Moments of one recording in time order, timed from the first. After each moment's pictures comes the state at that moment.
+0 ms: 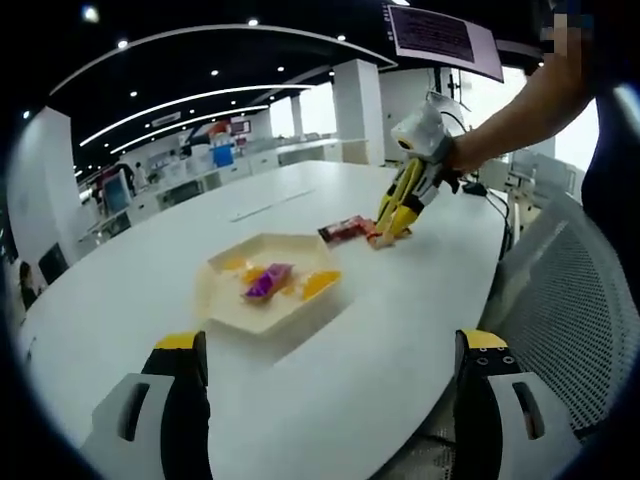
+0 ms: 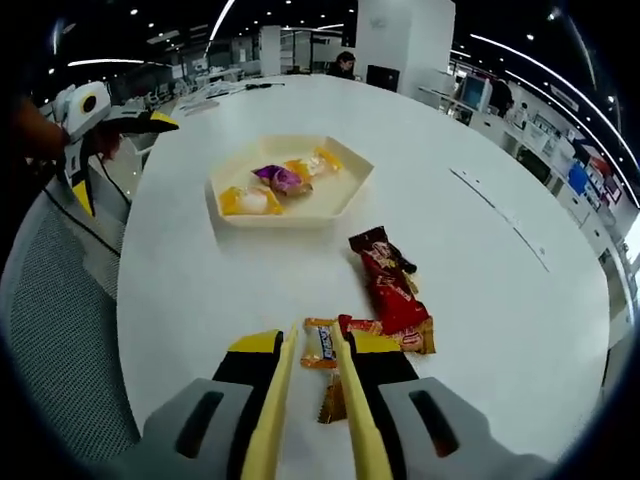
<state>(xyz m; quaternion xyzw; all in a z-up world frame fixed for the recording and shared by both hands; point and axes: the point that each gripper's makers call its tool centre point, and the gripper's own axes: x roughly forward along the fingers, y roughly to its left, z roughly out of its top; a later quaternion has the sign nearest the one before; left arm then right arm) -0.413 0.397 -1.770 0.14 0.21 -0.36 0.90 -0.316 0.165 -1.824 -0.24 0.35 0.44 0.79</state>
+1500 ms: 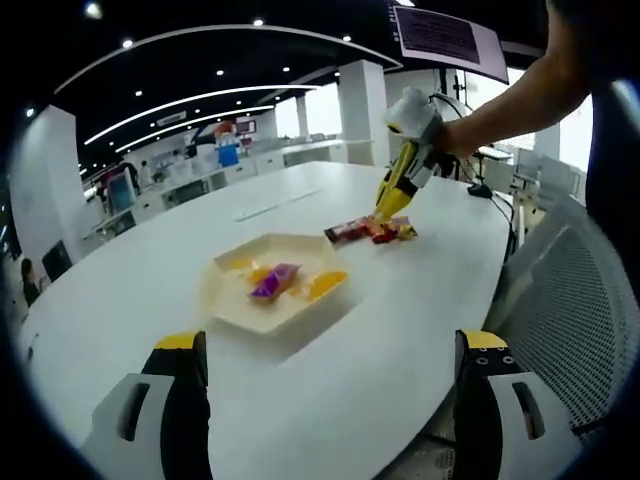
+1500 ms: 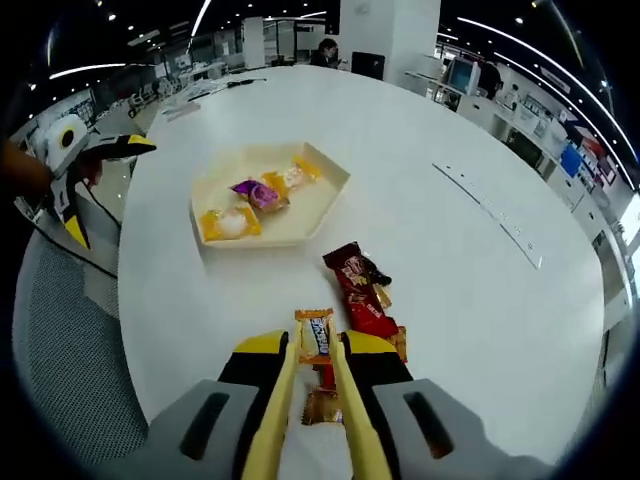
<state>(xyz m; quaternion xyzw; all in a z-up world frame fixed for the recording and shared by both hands) -0.409 0.401 -1.769 0.13 0.20 -0.35 0.90 -0.294 0.165 -1.791 -0.22 0.38 0.41 0.80</state>
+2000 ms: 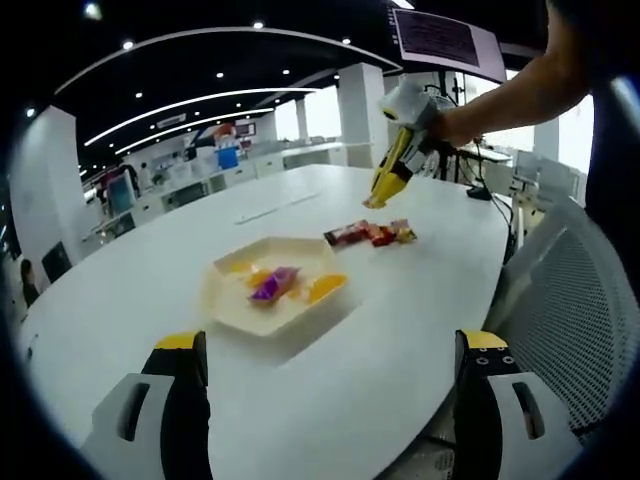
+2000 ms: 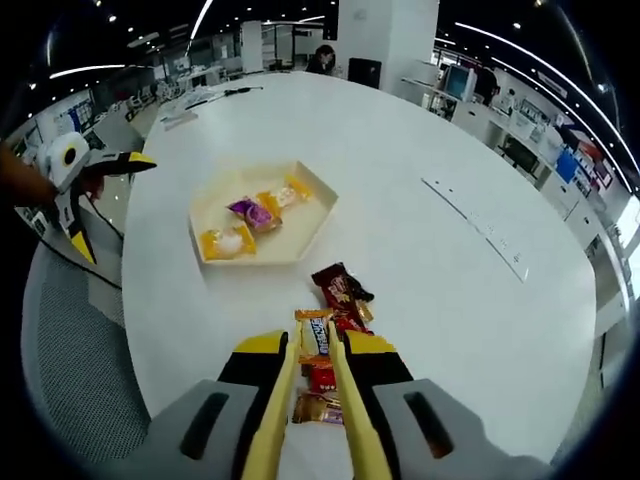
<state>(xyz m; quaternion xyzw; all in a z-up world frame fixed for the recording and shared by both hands) -0.409 0.401 -1.766 0.13 0.20 -0.36 0.90 -0.284 0.163 -1.761 -0.23 0.37 0.41 0.80</state>
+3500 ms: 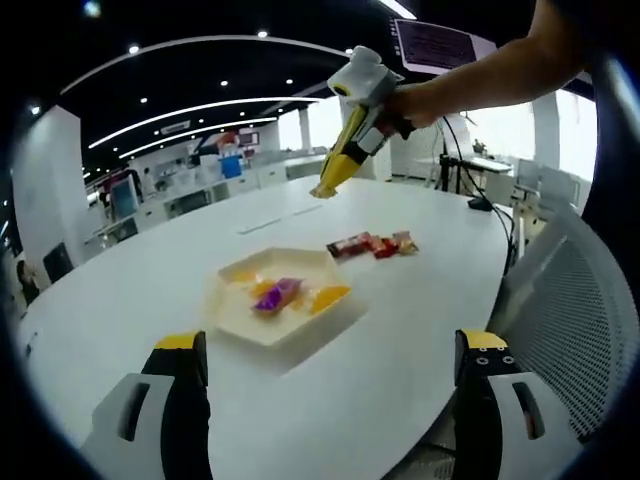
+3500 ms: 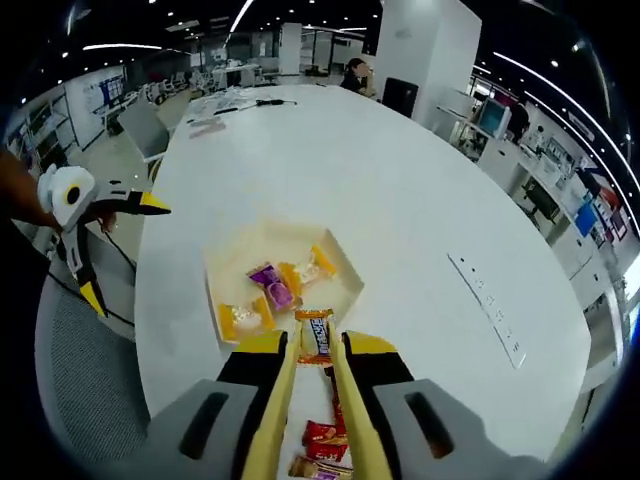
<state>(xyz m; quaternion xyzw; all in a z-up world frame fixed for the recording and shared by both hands) -0.407 0.401 -1.756 0.12 0.18 -0.35 0.91 -0.250 0.259 -1.703 -0.27 0.32 0.47 0.78</state>
